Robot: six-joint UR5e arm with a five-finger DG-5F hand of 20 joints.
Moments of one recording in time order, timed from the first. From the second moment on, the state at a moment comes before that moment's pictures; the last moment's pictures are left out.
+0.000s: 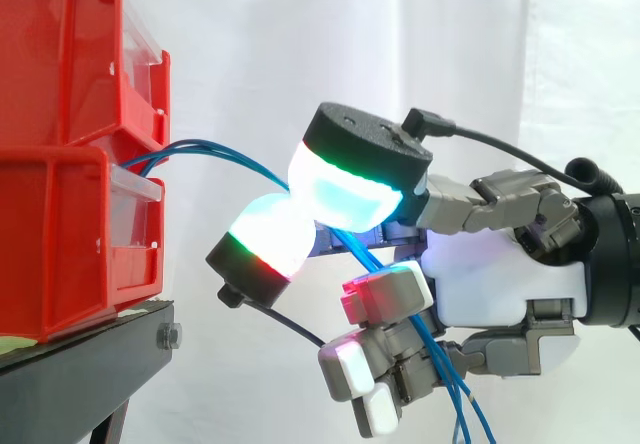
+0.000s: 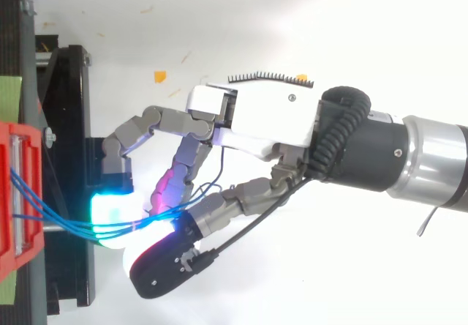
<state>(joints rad) 0.18 -2.33 -1.16 -2.82 -1.24 -0.02</state>
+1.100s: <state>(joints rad) 0.18 -2.33 -1.16 -2.82 -1.24 -0.02</state>
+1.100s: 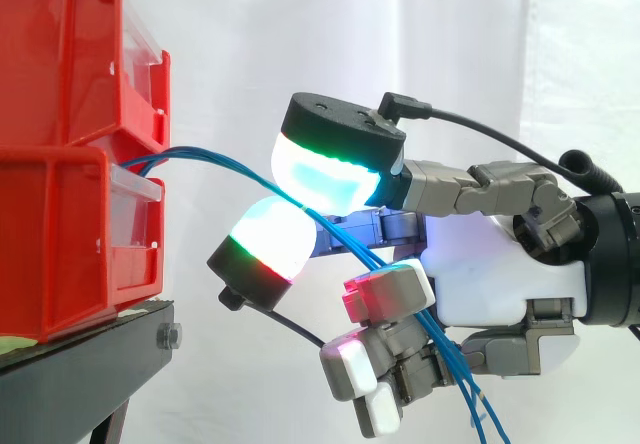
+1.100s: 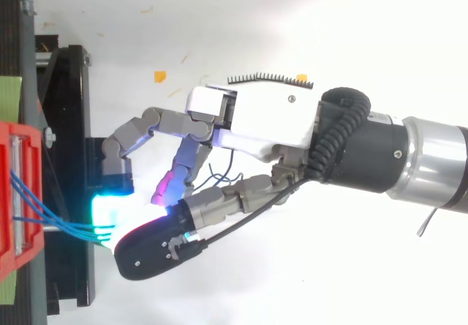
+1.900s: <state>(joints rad) 0.18 -2.33 -1.16 -2.82 -1.24 -0.02</state>
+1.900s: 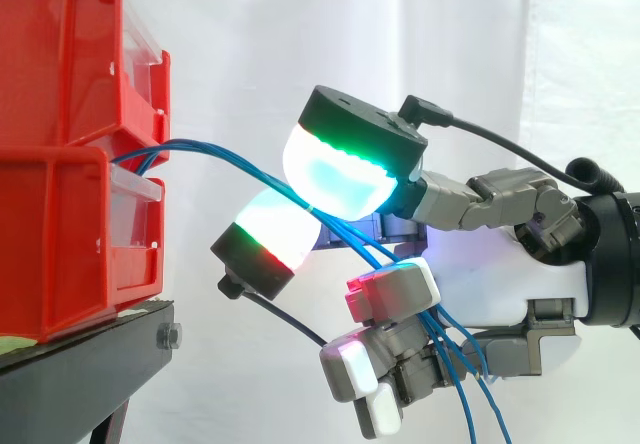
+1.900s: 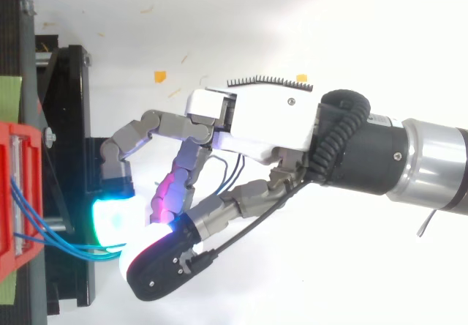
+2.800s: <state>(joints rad) 0.18 -2.33 -1.16 -2.82 -1.24 -0.02</state>
